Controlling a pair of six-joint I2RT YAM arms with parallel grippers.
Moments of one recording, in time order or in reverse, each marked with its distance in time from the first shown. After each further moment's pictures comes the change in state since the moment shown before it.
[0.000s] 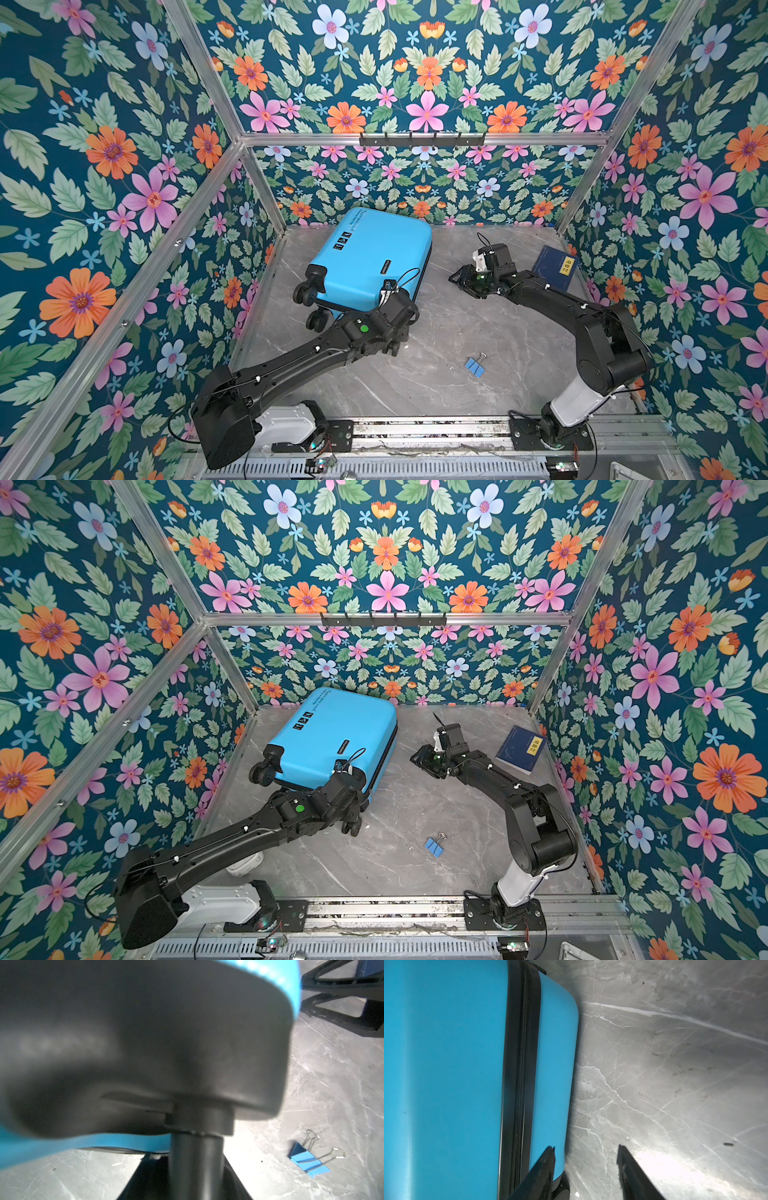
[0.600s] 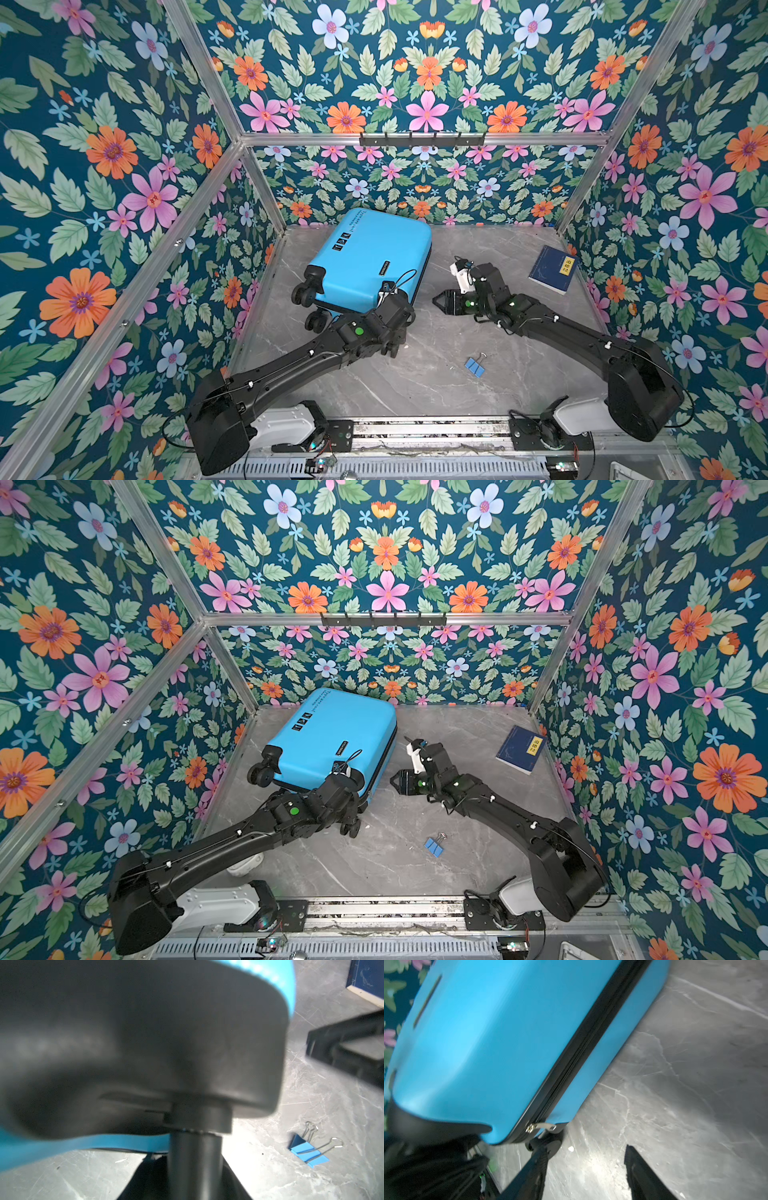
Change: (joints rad) left arm 0.003 -0.048 -0.021 -0.013 0.011 0.039; right arm 0.299 -0.243 -0.220 0.114 0.102 -0.334
